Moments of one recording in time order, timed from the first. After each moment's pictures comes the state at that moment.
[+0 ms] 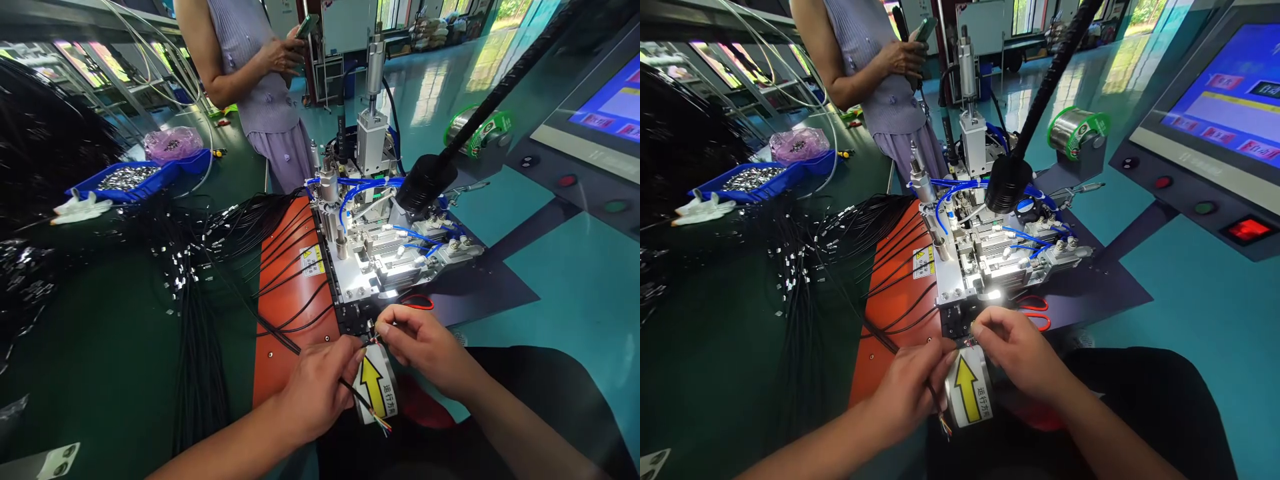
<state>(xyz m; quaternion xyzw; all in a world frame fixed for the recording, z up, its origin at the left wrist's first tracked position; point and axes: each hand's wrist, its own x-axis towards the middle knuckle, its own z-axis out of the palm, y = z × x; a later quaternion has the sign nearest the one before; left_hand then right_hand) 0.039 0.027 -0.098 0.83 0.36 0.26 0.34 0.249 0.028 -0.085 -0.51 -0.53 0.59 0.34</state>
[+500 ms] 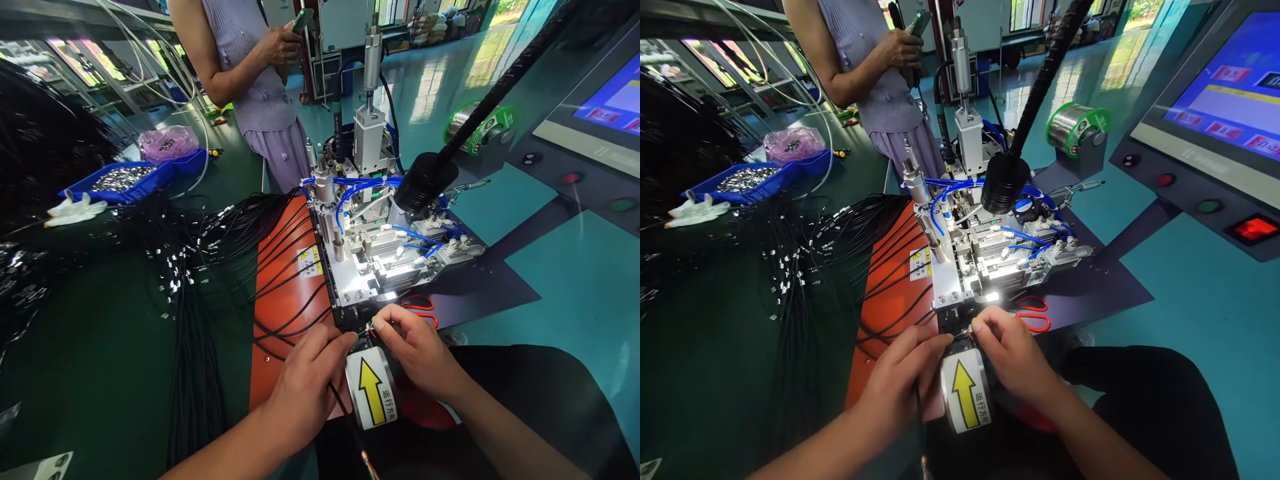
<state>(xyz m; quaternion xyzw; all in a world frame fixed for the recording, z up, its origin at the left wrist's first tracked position) 0.026 0.030 -0.096 0.85 0.37 0.30 0.22 0.242 0.030 -0.105 -0.57 -0.56 0.49 0.35</state>
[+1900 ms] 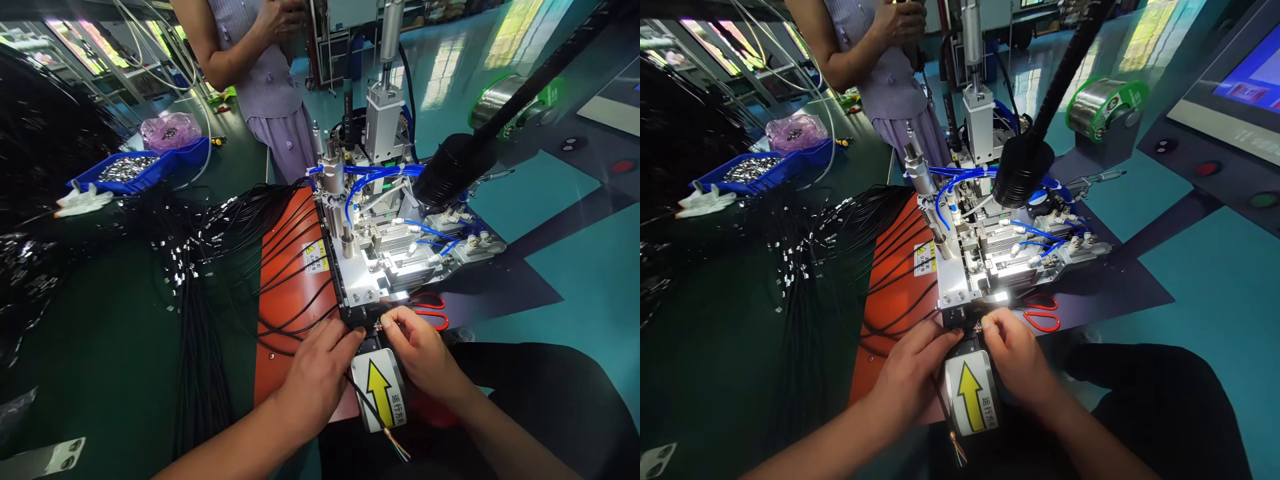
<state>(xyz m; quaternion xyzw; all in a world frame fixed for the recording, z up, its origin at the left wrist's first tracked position) 0.034 0.040 -0.107 0.89 0.37 0.24 0.12 0.233 0.033 -0.126 -0.62 -0.54 0.45 0.34</state>
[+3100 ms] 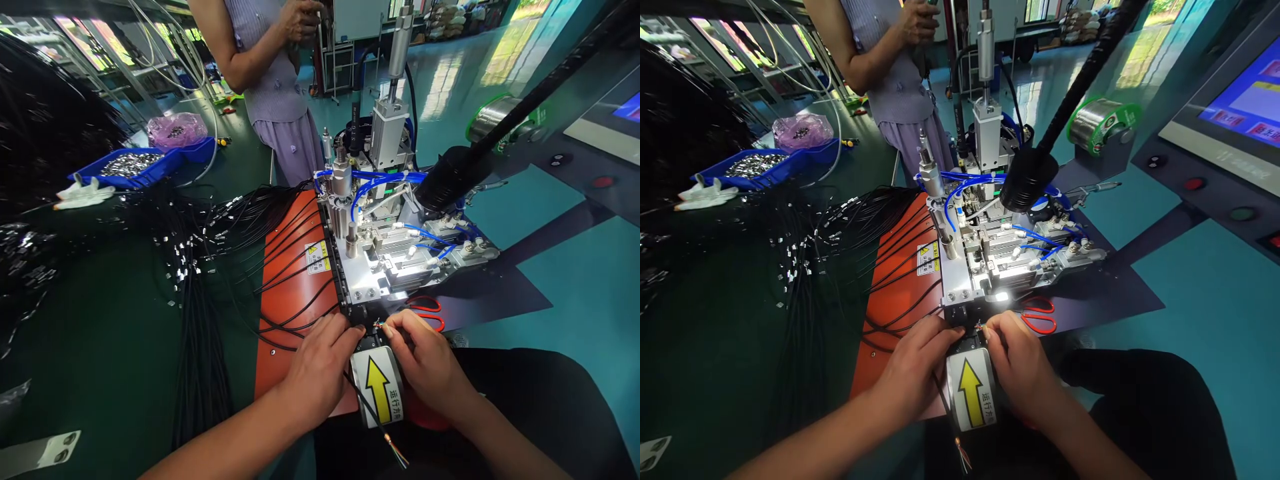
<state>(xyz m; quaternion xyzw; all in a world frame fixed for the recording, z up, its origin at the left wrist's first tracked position) 0.035 0.037 -0.110 0.88 0.39 0.23 0.15 0.241 0.018 -0.117 -0.60 -0.65 0.33 0.32</state>
